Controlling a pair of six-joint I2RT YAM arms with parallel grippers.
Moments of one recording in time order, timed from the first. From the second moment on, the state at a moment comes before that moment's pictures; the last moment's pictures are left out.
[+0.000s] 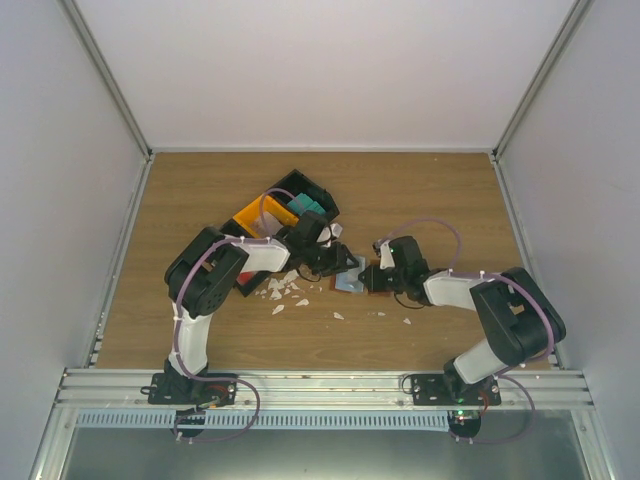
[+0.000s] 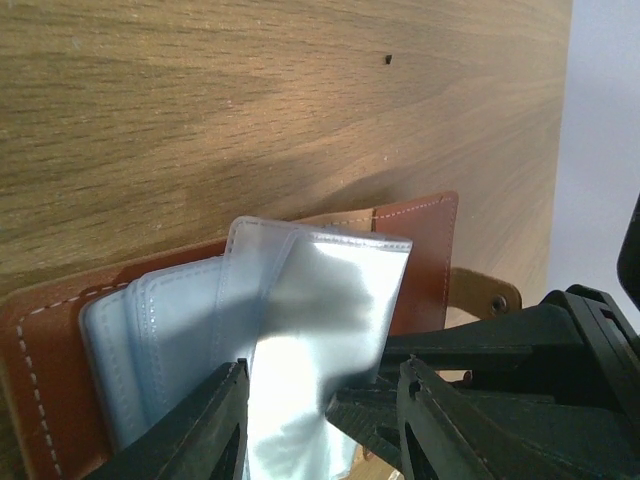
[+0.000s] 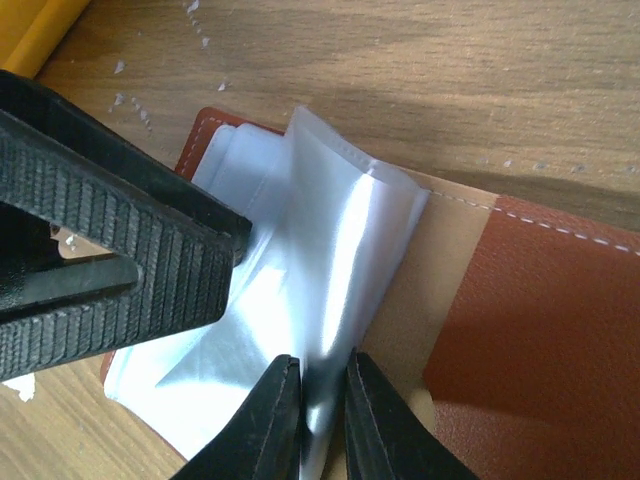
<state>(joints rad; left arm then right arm) -0.67 2.01 1.11 0.09 0.56 -0.84 0.45 1.54 0.53 0.14 -0.33 0.40</state>
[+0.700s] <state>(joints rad) -0.66 2.04 1.11 0.12 0.64 -0.82 0.43 1.49 0.49 0.17 -0.40 0.43</state>
